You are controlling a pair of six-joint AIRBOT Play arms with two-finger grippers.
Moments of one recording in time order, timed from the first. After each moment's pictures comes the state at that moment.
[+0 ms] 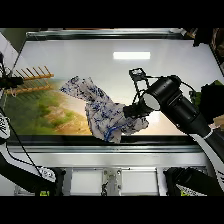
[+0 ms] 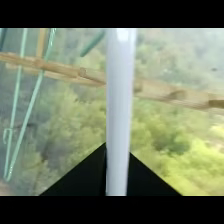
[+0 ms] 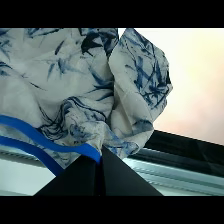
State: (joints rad) left arm 0.42 -1.80 1.76 1.75 -0.97 -1.48; right arm 0.72 -1.23 1.42 -1.68 1.53 2.06
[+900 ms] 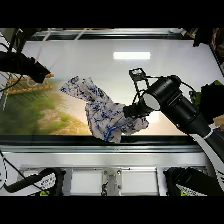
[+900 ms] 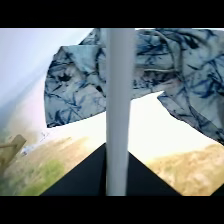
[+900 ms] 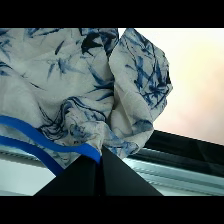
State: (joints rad) left arm 0.11 -1.28 1.63 1.16 -1.42 -0.67; right arm 0.72 -1.23 1.42 -1.68 1.53 2.06
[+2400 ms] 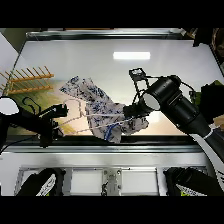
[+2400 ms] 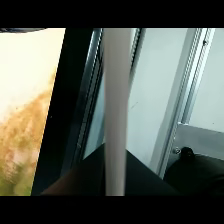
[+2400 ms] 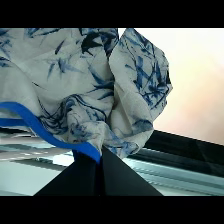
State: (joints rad) left arm 0.04 -0.91 0.92 1.18 -1.71 -0.27; right arm 0.72 -1.23 1.42 -1.68 1.53 2.06
